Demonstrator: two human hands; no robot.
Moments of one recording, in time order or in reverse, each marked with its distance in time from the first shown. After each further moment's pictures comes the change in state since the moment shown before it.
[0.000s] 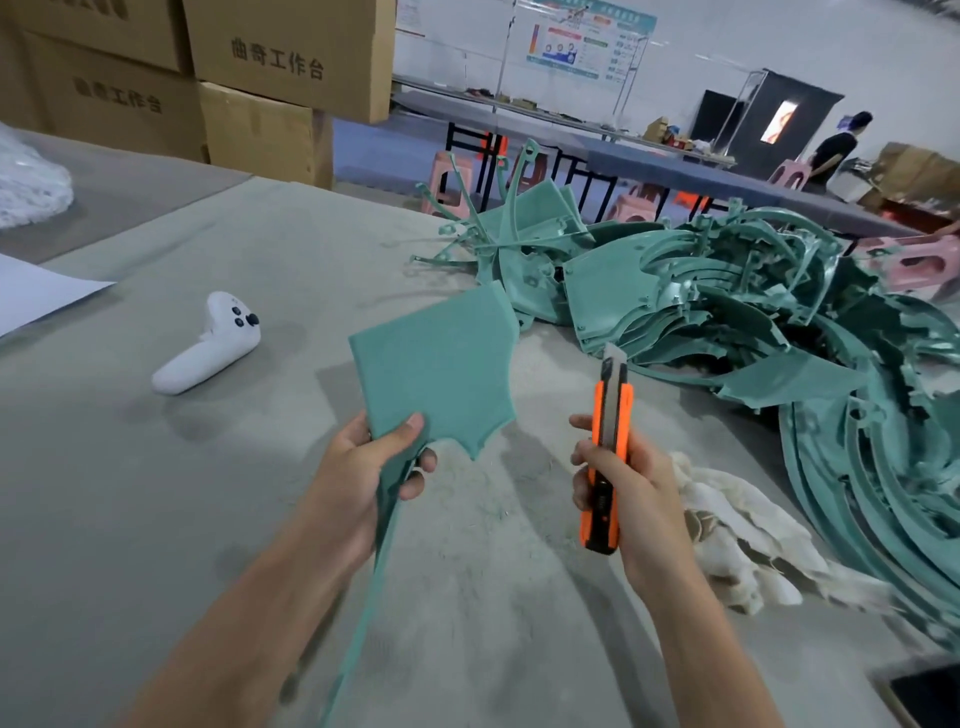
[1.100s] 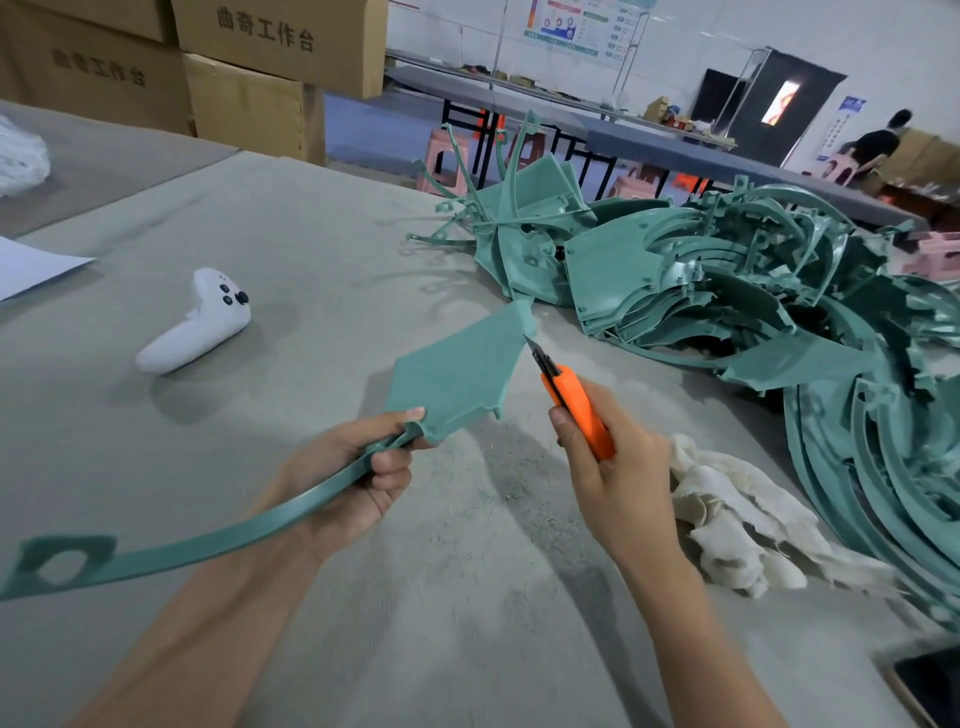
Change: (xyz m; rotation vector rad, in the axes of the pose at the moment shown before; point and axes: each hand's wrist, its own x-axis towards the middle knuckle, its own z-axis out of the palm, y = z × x) left_hand -0.007 0.021 -0.002 -0.126 -0.033 -0.388; right_hand 0.004 0.007 0.018 -0.695 0.057 -0.631
